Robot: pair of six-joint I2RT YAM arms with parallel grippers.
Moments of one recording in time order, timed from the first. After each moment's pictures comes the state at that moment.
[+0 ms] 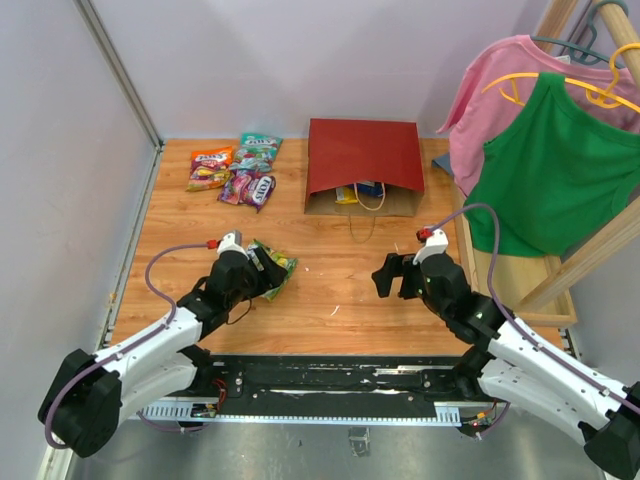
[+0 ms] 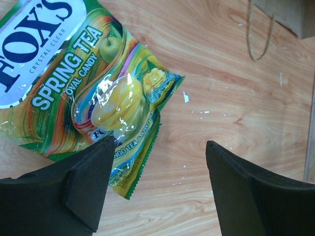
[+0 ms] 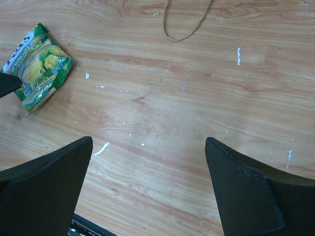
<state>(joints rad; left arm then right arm) -0.54 0.91 0.32 0.03 -0.15 -0.84 0.76 0.72 0.50 -0.26 0.27 0.49</state>
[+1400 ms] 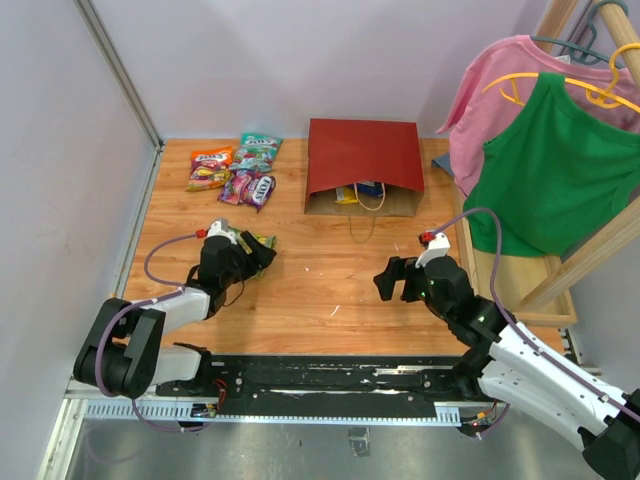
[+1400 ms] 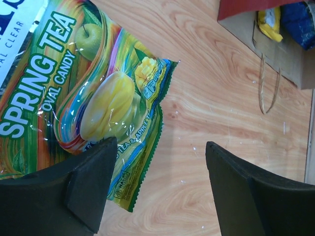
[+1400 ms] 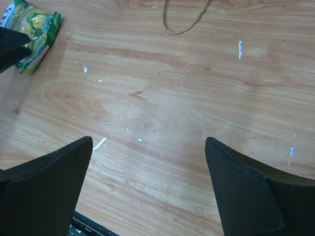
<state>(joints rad) -0.27 1.27 0.30 0.45 0.04 -0.78 0.73 0.69 0.46 -0.24 0.22 0.48</state>
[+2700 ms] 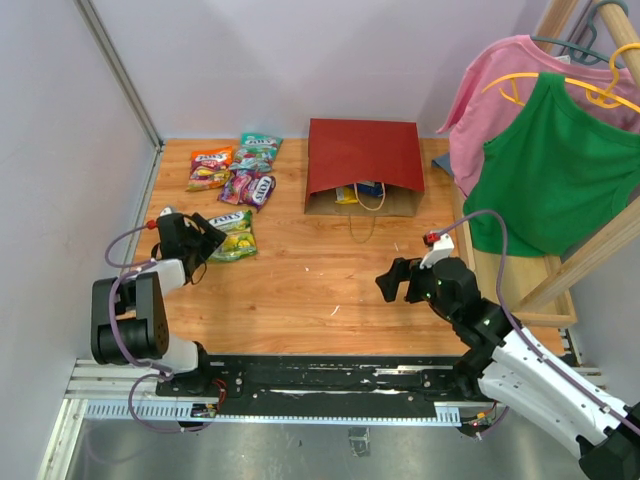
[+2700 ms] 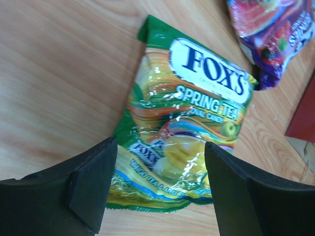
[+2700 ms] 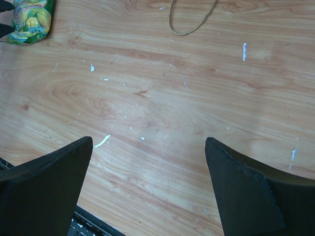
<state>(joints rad) 0.17 1.44 0.53 0.26 0.12 -0.68 0.67 0.64 0.44 -0.24 0.13 0.45</state>
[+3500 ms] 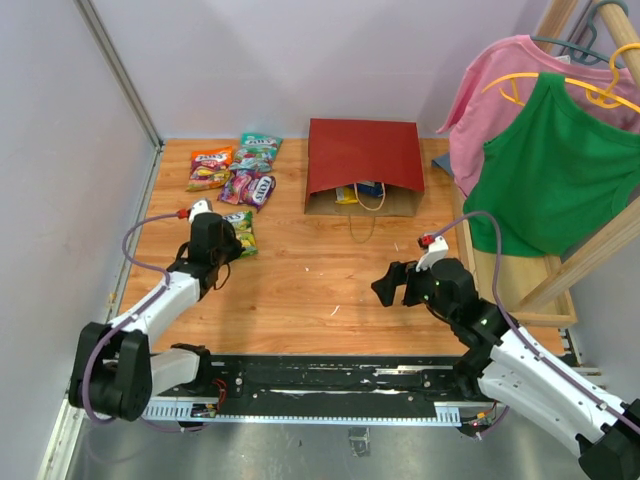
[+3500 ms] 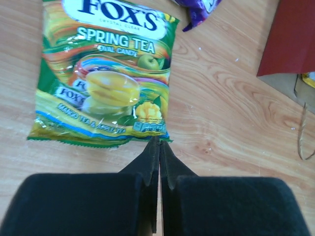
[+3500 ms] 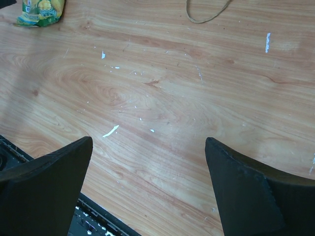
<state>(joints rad) -0.20 1.13 0.54 -0.01 -0.20 -0.63 0.67 0.66 0.42 -0.22 0.05 0.45</state>
